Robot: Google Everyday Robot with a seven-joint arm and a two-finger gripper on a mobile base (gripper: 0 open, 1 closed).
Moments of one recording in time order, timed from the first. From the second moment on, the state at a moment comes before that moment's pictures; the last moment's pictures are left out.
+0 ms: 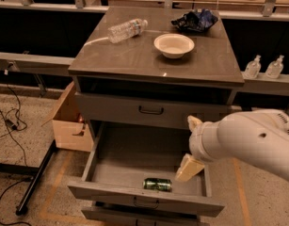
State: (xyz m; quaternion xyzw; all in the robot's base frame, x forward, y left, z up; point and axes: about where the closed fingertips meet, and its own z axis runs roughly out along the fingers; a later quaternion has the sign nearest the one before) arm 0.479 -0.130 0.720 -0.59 0.76 -0.03 0.28
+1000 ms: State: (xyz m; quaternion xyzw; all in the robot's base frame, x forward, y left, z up) arm 0.516 -0.096 0.621 -0.59 0.75 -0.02 0.30
